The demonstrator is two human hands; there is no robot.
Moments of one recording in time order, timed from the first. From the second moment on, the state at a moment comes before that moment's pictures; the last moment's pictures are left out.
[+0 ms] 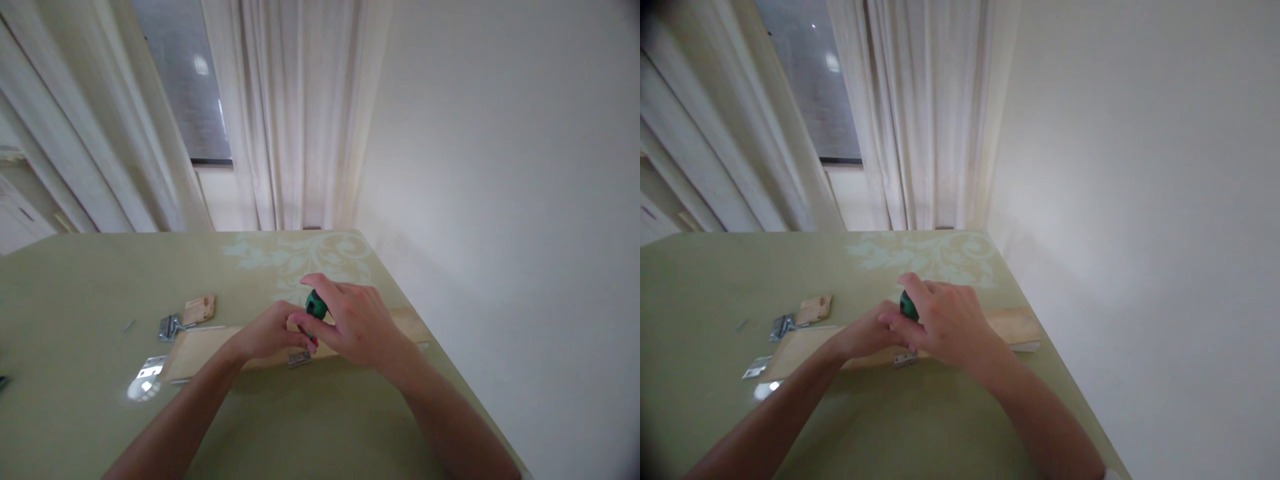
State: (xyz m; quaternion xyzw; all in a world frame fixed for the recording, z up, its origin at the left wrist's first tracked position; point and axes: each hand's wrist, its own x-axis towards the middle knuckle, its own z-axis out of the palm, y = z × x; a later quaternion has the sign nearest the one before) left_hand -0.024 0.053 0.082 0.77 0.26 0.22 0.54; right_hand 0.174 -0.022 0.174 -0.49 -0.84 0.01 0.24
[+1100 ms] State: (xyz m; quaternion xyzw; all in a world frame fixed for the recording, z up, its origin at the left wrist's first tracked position) left_hand -0.027 0.056 0.089 0.77 0.23 0.23 0.54; right_hand 0.180 -0.020 0.173 -0.38 -0.85 0.13 0.35
